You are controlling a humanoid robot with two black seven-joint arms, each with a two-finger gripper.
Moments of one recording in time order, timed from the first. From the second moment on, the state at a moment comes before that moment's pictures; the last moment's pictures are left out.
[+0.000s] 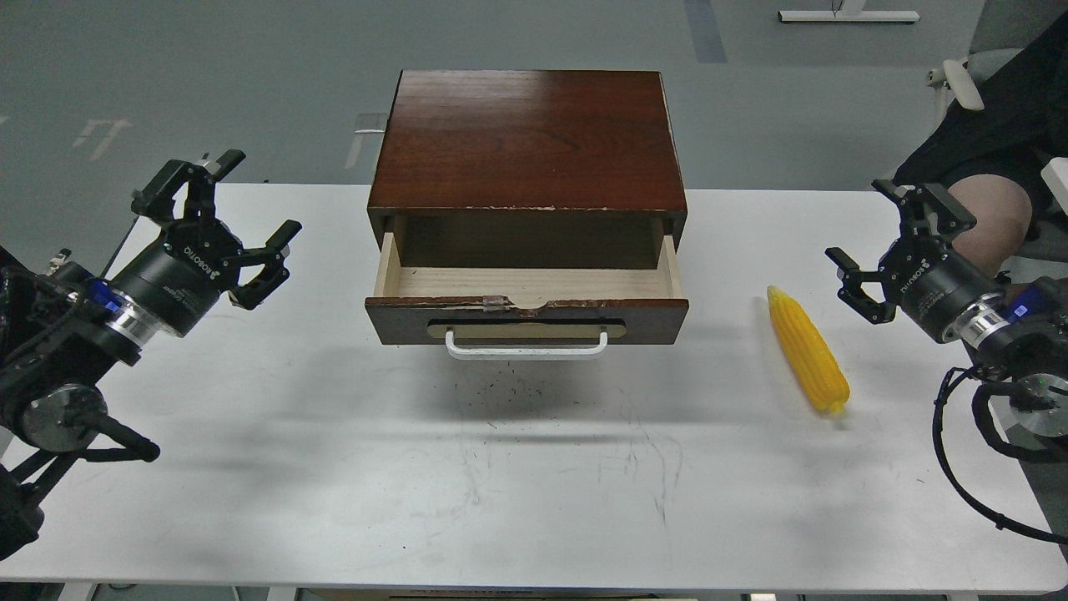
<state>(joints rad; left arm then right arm) -0.37 0.63 -0.91 -1.11 0.32 -0.49 -0.41 0.70 -0.68 0.25 0.82 0.07 0.49 0.49</state>
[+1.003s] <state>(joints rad) -0.47 0.65 -0.92 -1.12 0.34 -0.49 -0.42 0.89 -0.84 0.22 0.85 -0.77 0.49 0.49</state>
